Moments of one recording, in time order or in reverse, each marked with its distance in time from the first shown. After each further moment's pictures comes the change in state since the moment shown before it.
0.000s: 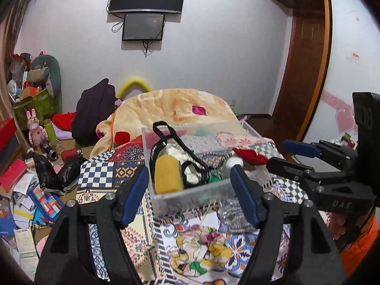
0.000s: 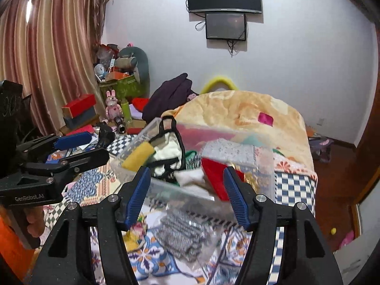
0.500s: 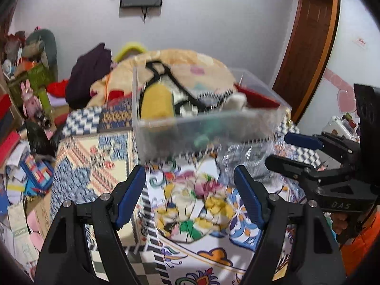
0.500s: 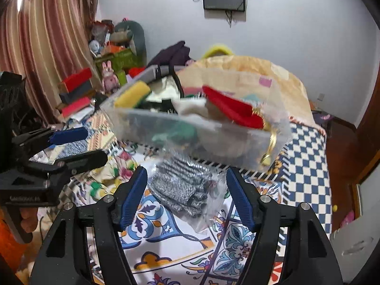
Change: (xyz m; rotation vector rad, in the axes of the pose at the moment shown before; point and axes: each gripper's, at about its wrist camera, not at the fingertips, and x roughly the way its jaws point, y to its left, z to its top) left arm 0.033 -0.003 -0.064 -0.033 0.206 -0.018; right arm 0.031 0.001 -0.055 0.016 0.172 -0.005
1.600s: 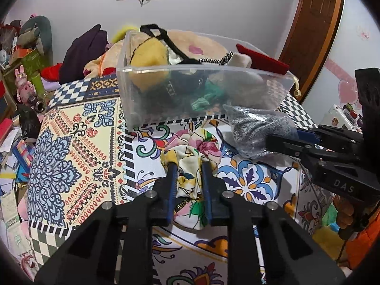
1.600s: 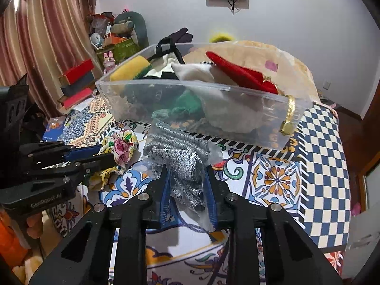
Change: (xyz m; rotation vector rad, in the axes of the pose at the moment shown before) left arm 0.024 -0.002 -0.025 -0.008 0.067 -0.021; right arm 0.005 -0.008 -0.021 0.017 0.040 0.034
